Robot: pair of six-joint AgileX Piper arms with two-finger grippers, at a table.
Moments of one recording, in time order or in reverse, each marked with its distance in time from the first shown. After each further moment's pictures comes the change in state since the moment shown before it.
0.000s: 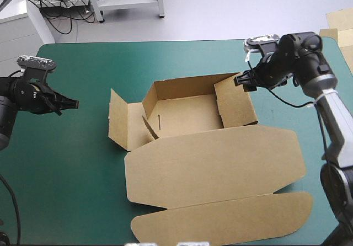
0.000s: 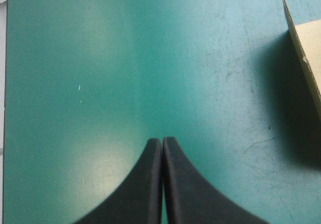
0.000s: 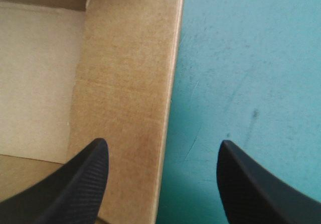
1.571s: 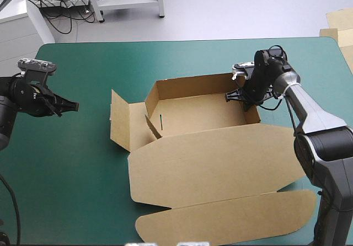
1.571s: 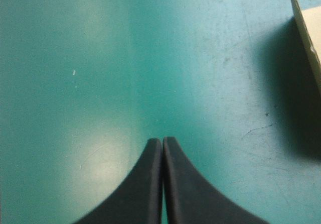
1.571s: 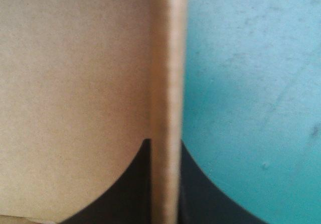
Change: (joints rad) left arm 0.000 0.000 0.000 0.006 0.042 -0.014; right arm 0.003 0.272 0.002 -0.001 -0.015 0.047
